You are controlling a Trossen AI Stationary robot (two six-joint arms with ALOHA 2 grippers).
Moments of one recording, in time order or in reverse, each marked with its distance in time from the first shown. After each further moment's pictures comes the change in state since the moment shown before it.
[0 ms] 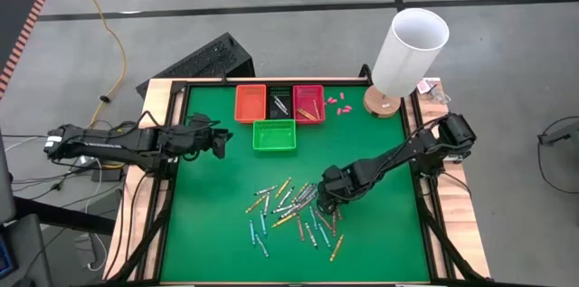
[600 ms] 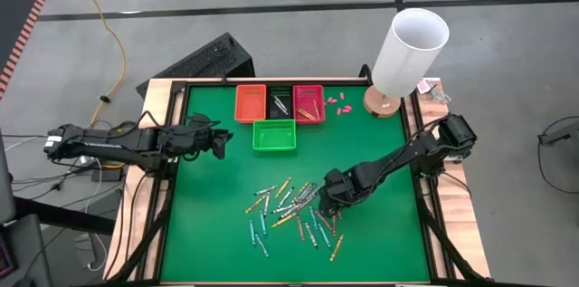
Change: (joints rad) left arm 0.000 0.000 0.000 -0.004 0.009 0.000; right arm 0.028 0.000 0.000 0.003 -0.018 0.089
